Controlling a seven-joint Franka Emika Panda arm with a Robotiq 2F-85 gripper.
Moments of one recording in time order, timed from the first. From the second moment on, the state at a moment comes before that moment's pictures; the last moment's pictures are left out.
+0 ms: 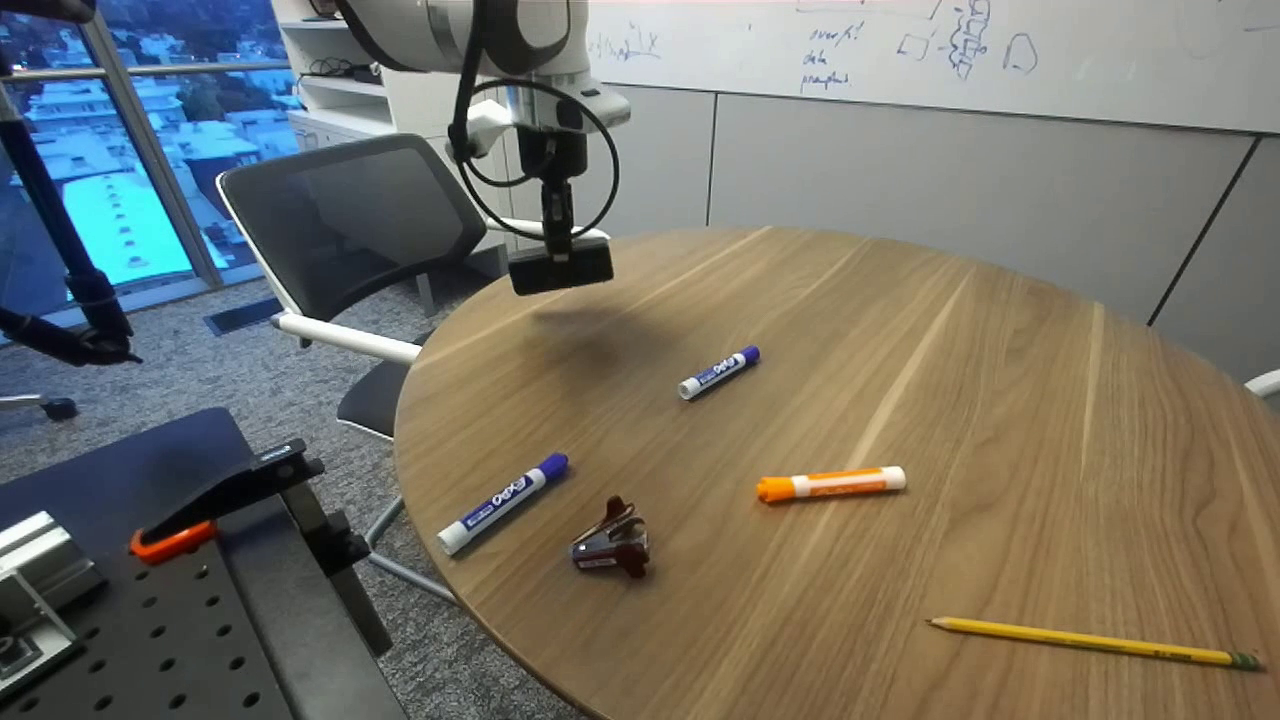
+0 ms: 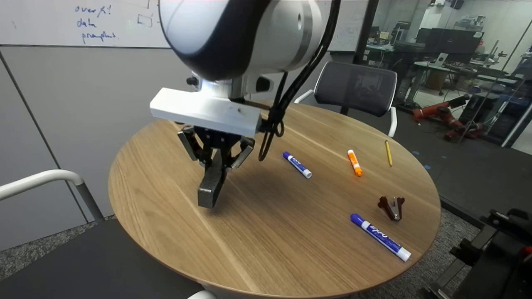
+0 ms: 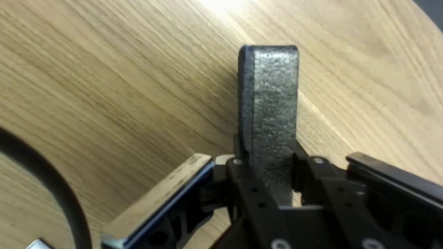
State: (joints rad) arm 0.36 0.98 0.03 -1.30 0.01 2.37 1.00
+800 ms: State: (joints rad) arm 0.38 1.25 0.04 -0.80 0.01 1.98 1.10
